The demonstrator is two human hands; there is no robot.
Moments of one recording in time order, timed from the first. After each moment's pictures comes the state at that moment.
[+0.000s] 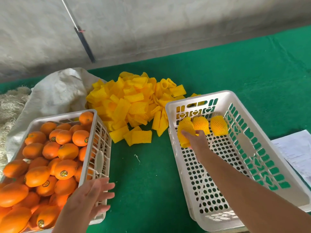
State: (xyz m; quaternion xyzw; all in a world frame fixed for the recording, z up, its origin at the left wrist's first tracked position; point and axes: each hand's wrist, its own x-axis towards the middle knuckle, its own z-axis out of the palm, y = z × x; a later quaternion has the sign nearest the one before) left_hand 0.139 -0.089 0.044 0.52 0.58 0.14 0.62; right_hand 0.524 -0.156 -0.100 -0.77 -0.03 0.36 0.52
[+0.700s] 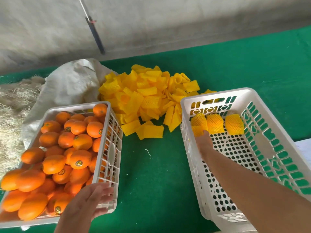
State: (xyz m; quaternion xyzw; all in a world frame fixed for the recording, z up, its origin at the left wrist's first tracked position) left_hand 0.097 -0.087 0.042 0.54 0.62 0.12 0.56; right_hand 0.513 -0.121 -0.146 -0.85 -0.06 0.34 0.40
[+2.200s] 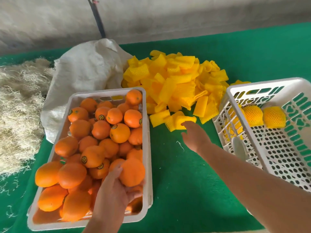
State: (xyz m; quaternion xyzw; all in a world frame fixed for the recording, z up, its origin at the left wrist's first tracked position) left_hand 0.020 0.014 -0.034 0.25 0.52 0.25 0.78; right_hand 0.356 -0.006 -0.134 -0.85 -0.45 0.22 0.16
